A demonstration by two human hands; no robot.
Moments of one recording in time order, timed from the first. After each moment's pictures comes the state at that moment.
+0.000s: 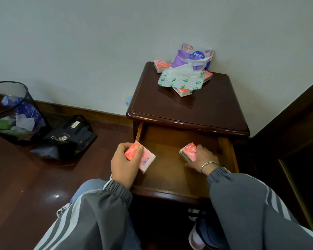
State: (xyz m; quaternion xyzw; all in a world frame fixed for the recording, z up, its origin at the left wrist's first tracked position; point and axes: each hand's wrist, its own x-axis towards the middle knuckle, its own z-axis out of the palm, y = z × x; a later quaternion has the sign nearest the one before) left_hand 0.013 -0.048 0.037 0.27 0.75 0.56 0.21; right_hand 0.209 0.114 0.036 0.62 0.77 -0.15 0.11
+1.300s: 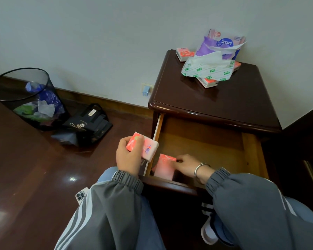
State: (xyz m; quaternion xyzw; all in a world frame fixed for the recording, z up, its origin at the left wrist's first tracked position) left_hand -0.022 -0.065 0.029 0.12 0.73 0.62 0.25; right_hand 0.128 0.039 0.038 0.49 0.74 -0.45 0.12
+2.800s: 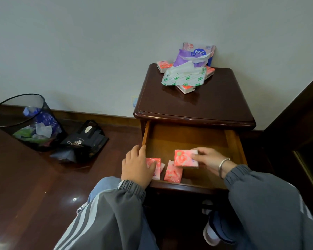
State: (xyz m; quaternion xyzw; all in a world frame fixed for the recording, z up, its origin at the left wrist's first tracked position) left_hand 0.021 -0.063 0.035 0.49 0.86 0.14 0.09; right_hand 0.220 0.079 0.054 0.52 0.58 -0.61 -0.11
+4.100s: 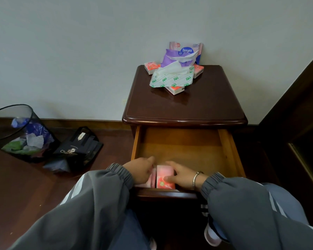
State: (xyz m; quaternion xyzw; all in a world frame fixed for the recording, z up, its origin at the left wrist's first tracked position) left_hand 0.007 -0.011 0.052 0.69 0.67 -0.08 0.28; right_hand 0.186 0.051 0.017 0.40 0.74 -0.53 0.06
